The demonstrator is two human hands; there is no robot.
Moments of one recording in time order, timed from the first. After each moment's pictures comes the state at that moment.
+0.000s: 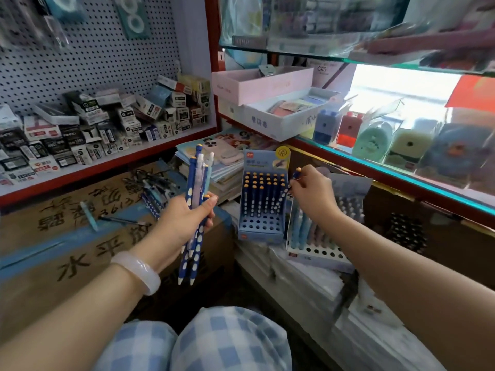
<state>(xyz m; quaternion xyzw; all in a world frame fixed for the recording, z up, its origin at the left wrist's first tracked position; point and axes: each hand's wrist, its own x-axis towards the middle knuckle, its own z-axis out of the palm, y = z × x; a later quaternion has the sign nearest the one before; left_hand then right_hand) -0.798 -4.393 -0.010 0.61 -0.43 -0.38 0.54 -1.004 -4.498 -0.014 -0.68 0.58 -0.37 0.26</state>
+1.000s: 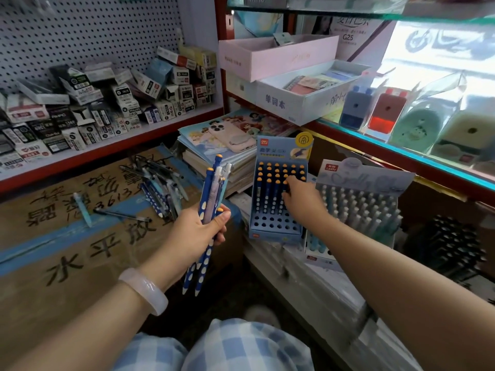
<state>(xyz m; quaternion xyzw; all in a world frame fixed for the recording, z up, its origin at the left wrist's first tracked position) -0.785 -4.413 -0.055 0.64 -0.46 -0.37 0.49 -0.957 -4.549 -0.075 -0.79 0.58 -0.14 0.16</state>
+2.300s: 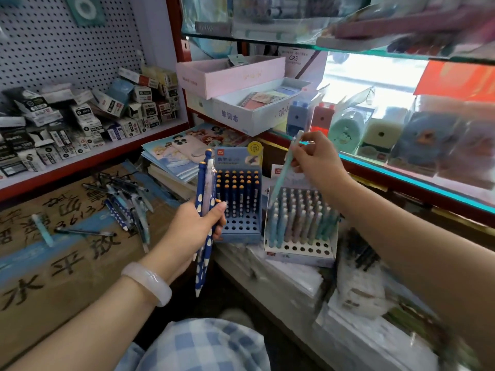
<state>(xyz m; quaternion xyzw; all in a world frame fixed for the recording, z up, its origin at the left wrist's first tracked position) -0.850 -4.421 -0.031 0.58 -0.46 -0.42 0.52 -1.048 -4.519 0.027 -0.61 0.54 -0.46 0.36</state>
